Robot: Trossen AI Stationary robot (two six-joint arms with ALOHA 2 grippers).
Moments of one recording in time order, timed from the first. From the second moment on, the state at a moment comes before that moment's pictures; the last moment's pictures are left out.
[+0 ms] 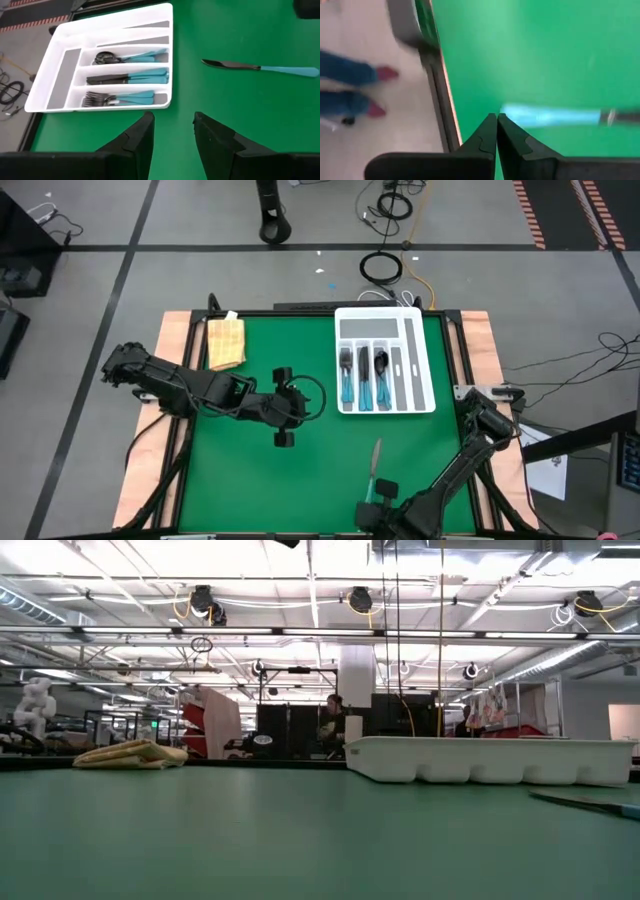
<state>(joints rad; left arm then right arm) -0.32 1.52 1.45 -0.74 -0.40 -0.09 0.84 2.13 1.75 -0.95 0.26 1.09</state>
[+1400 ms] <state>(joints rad) -0.26 1.52 1.45 -0.69 -0.29 0.01 0.79 2.14 1.65 -0.77 0.26 1.08</state>
